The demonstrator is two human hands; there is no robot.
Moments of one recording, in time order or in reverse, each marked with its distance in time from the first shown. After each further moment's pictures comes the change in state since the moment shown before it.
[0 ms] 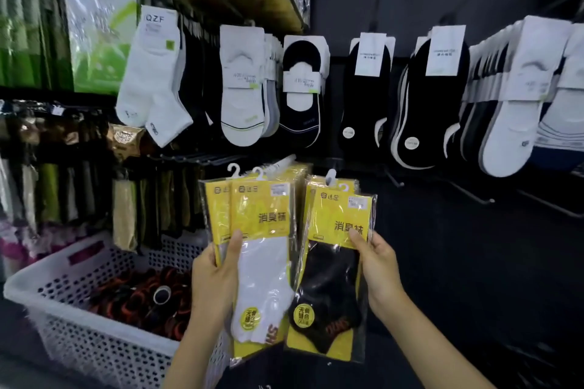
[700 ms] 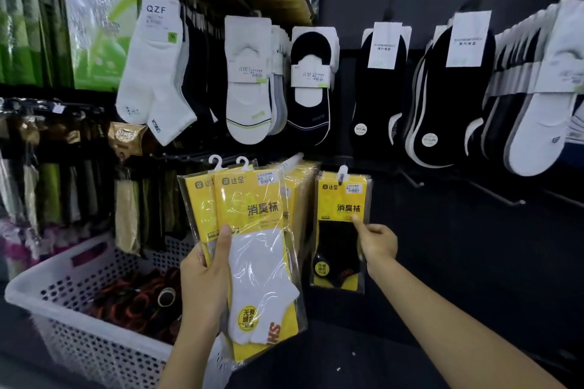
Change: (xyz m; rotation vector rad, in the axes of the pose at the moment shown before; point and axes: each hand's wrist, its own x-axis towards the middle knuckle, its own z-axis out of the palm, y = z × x) left_hand 0.015 -0.001 -0.007 -0.071 0.125 -0.047; right_hand 0.106 0.042 0.004 -0.350 0.404 0.119
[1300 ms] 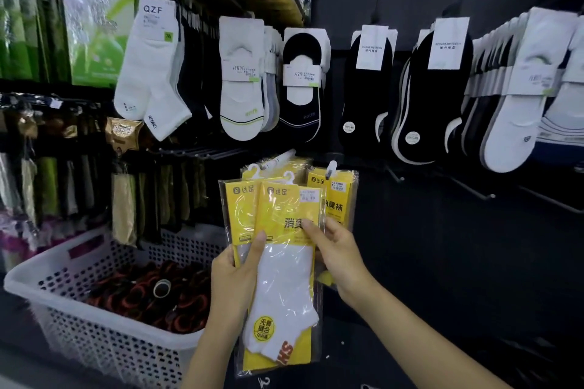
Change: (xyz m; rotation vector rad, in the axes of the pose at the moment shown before) left_hand -0.036 -0.001 0.025 -0.078 -0.207 -0.103; right_hand -0.128 -0.035 -0.023 0.189 -0.646 -0.165
